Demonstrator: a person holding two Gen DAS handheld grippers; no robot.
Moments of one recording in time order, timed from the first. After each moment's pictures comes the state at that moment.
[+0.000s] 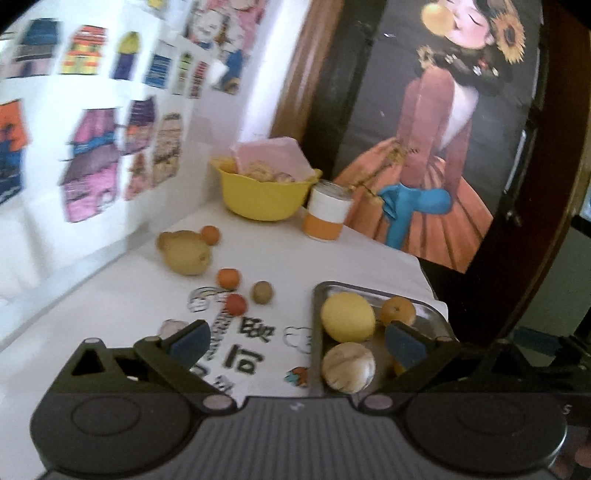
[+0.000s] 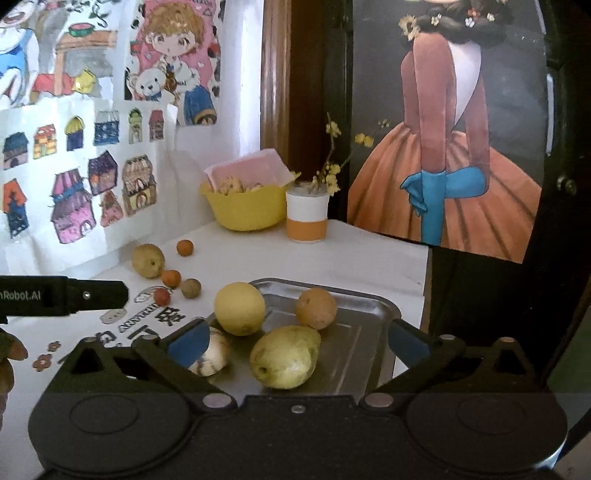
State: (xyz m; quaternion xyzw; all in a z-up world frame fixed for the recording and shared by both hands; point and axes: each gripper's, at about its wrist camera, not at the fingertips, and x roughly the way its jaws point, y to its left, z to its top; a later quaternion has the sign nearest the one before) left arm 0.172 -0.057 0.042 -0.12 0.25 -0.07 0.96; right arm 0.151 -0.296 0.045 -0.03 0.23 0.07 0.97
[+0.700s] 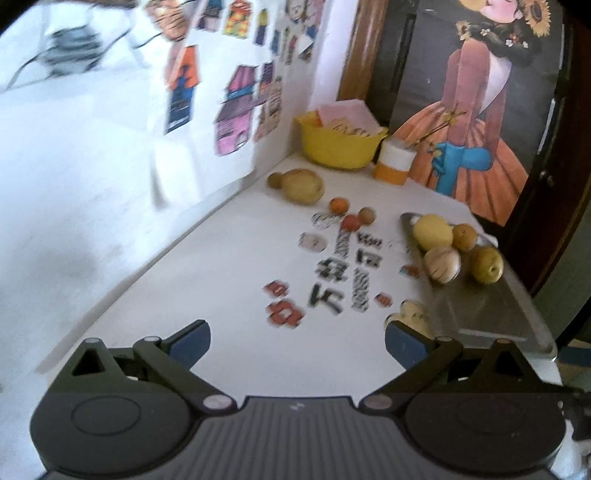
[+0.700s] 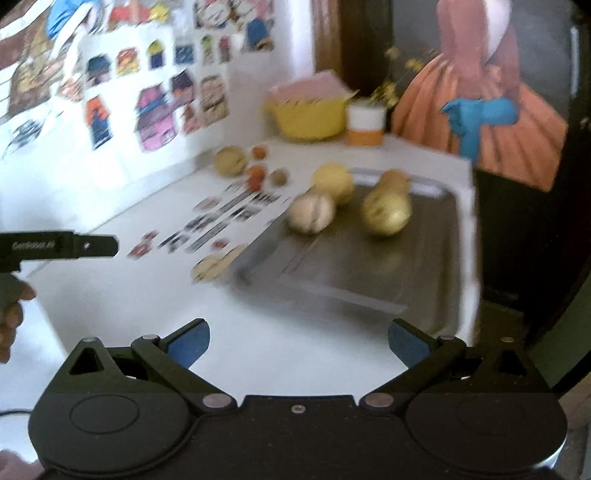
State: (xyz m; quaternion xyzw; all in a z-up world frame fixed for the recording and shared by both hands) left arm 0.075 0.041 0.019 -0.08 0.33 -0.01 0.94; right arm 0.050 -0.228 0.013 -0.02 0.37 0.13 0.92
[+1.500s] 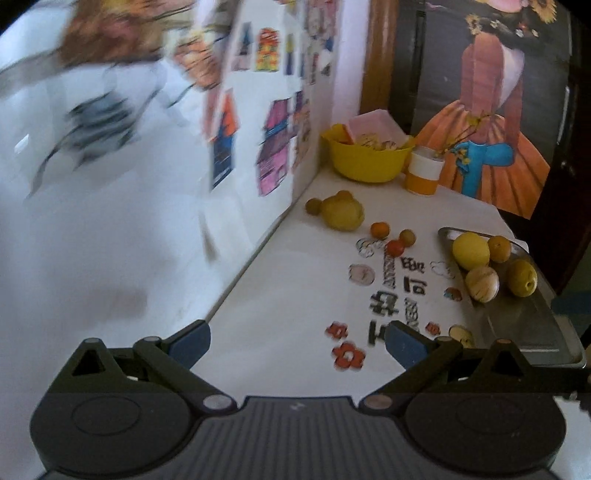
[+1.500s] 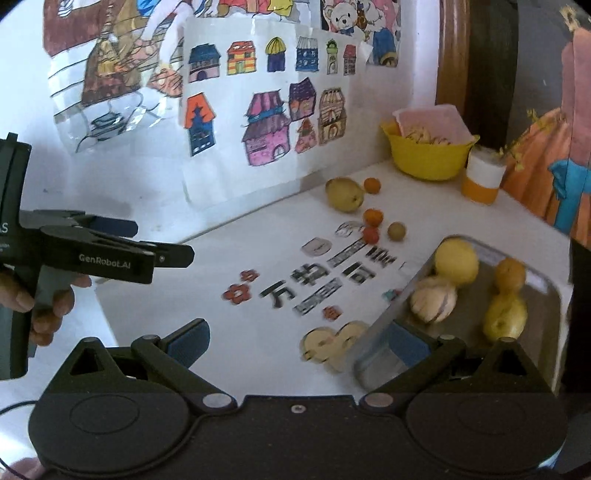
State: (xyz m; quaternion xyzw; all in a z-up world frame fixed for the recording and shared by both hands) left arm 0.105 0.068 0.059 -0.03 0.33 0.01 0.94; right arm 0.120 -0.159 0.075 -0.09 0.34 0.26 0.90
